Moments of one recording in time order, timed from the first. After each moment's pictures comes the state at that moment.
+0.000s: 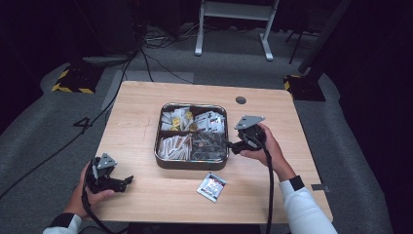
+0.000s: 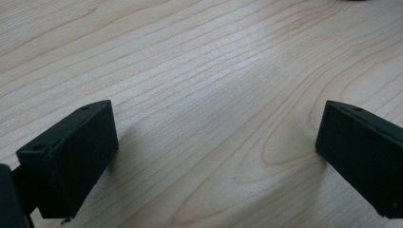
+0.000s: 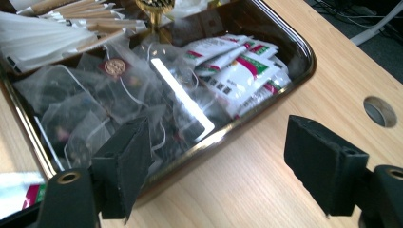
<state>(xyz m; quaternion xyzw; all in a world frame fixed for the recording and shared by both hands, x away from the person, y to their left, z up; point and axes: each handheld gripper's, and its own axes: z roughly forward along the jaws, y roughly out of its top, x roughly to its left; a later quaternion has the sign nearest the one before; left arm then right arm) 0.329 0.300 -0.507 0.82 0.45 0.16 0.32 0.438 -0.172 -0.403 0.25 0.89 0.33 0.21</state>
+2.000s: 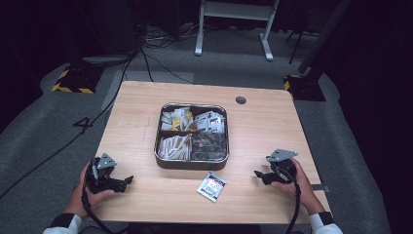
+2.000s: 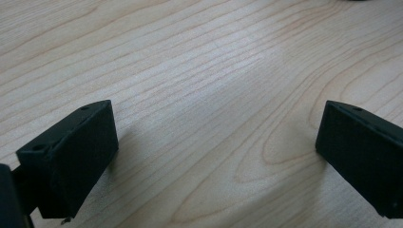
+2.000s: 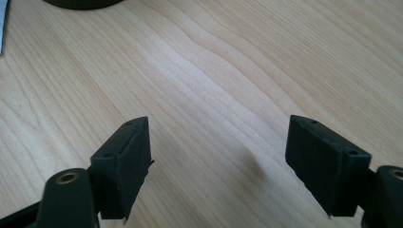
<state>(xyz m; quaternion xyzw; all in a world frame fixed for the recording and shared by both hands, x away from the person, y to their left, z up) 0.328 0.300 -0.507 0.82 0.46 0.16 0.32 0.378 -0.281 -0.483 0.32 0.88 0.30 0.18</state>
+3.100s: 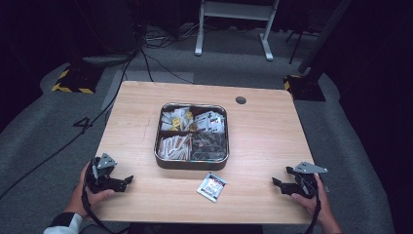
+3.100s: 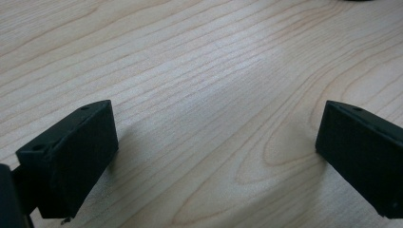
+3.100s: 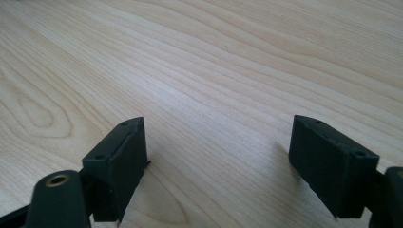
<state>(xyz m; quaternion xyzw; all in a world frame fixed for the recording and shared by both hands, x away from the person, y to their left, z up) 0.329 0.300 -0.507 0.82 0.46 0.16 0.32 0.343 -0.348 -0.504 0.42 0.81 0.36 0.19</state>
